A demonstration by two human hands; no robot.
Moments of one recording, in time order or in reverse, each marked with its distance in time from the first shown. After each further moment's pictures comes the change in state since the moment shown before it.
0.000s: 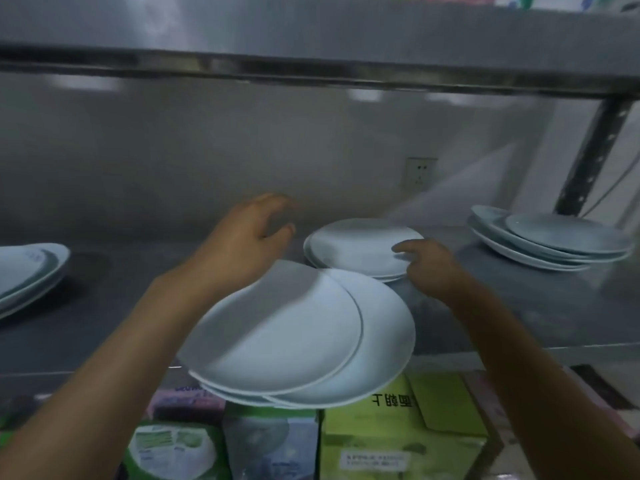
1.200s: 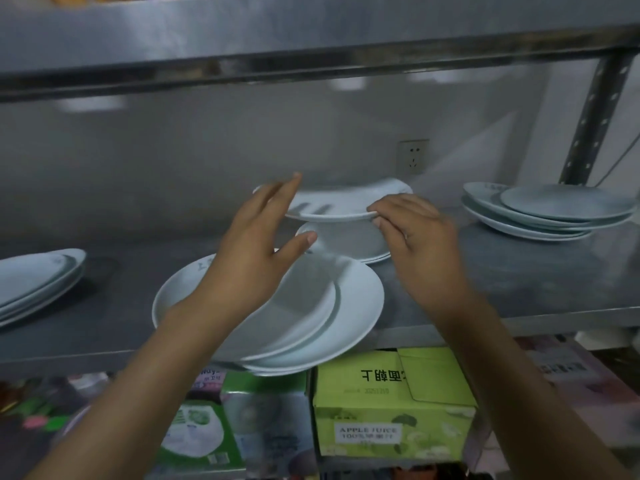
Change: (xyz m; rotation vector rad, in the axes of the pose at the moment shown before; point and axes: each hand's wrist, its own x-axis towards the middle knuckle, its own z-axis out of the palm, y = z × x) left_hand -0.033 0.060 0.025 0.083 0.053 -0.036; right_hand -0.069 -0.033 -0.026 0.137 0.558 -0.599
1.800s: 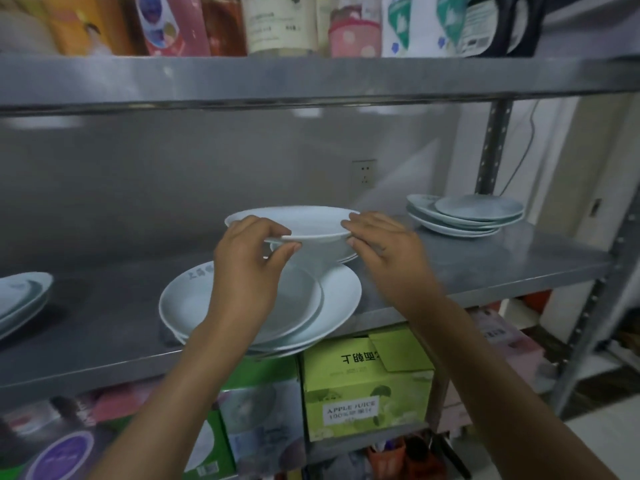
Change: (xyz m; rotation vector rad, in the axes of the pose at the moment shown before) left_hand -0.031 0.019 -0.019 -0.264 0.283 0.057; right_hand -0.020 -0.052 -0.023 -0.093 -0.071 0.124
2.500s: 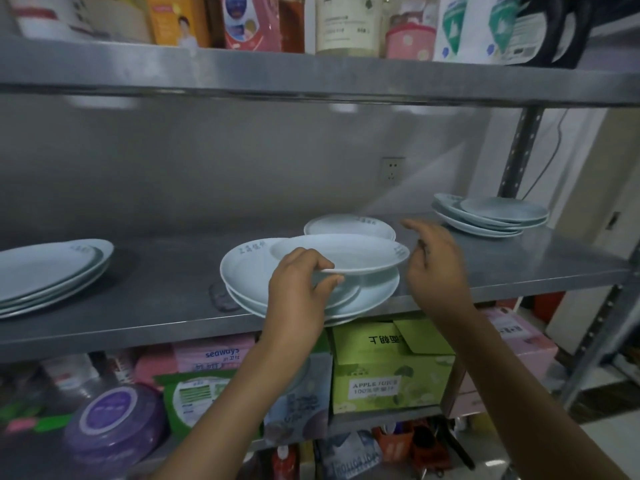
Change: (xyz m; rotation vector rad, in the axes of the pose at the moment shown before) left_hand -0.059 -0.004 -0.019 -0.099 -0.136 -0.222; right_hand -0.032 -0.036 0.004 -0.048 0.096 0.260
